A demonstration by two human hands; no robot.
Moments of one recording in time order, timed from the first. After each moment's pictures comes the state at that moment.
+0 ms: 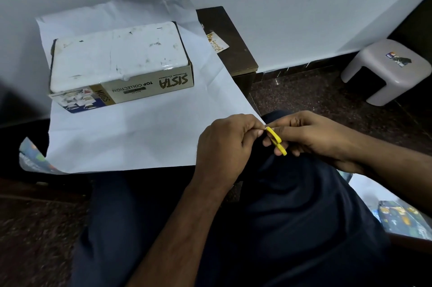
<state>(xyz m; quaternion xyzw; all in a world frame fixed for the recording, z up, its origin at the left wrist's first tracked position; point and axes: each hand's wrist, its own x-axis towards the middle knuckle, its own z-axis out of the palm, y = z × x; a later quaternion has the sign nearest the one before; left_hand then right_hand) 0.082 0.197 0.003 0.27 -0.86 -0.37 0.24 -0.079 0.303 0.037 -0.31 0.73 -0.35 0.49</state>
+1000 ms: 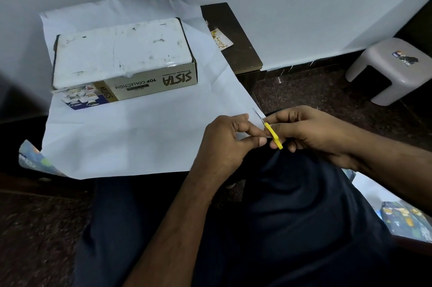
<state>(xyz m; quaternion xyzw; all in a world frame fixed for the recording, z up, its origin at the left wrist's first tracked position) 0.086 0.185 0.004 0.32 -0.75 -0.57 0.13 -0.075 0.290 0.034 -0.27 0.73 -0.37 0.51</state>
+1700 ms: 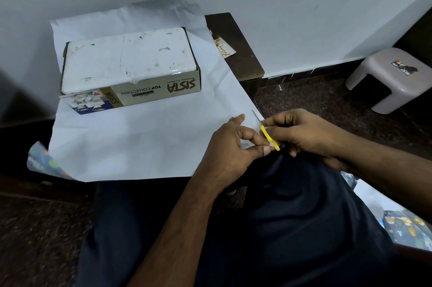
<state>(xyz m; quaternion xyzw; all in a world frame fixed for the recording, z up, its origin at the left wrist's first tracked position) 0.085 0.187 0.008 0.33 -0.76 -0.55 0.10 -0.073 0.277 0.034 -0.32 0.75 -0.34 0.46</state>
